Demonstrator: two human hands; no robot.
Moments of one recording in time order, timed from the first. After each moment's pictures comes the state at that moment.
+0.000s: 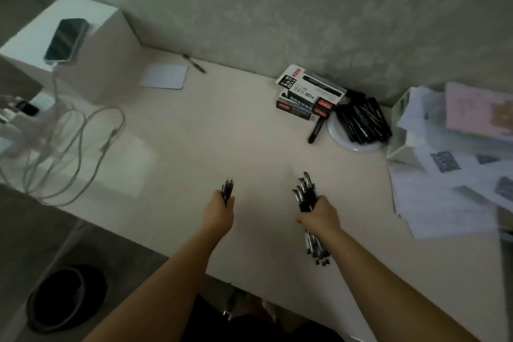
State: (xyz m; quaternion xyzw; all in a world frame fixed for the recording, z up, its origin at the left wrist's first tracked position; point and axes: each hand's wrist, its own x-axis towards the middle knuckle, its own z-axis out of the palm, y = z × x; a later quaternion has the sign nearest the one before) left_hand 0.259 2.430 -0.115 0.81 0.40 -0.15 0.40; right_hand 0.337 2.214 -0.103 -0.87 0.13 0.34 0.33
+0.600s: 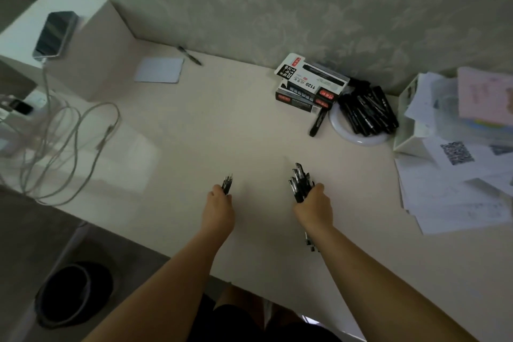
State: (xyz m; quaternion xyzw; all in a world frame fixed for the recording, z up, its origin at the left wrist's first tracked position) left_hand 0.266 2.426 -0.125 0.87 0.38 -0.13 0.28; right_hand 0.340 2.242 -0.113 -0.90 0.13 0.28 0.30
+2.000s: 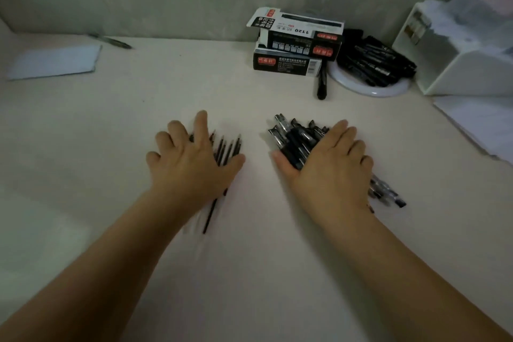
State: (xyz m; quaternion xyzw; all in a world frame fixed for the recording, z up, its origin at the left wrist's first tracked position) left_hand 0.350 2.503 -0.185 0.99 0.13 0.00 0.06; right_hand 0.346 2.319 -0.192 -0.99 0.11 -0.05 0.02
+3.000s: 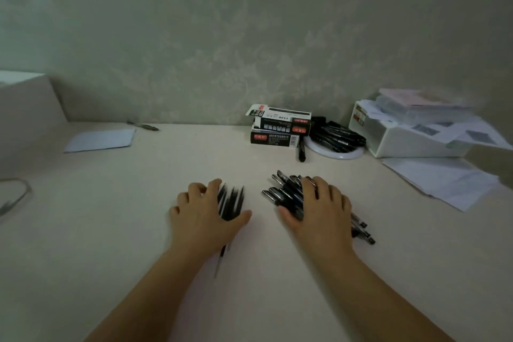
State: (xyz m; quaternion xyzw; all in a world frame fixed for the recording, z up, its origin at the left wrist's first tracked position) left_hand 0.318 2.518 -0.199 0.97 0.06 0.13 0.17; right_hand 0.313 2.309 -0.197 -0.97 0.02 -0.21 0.05
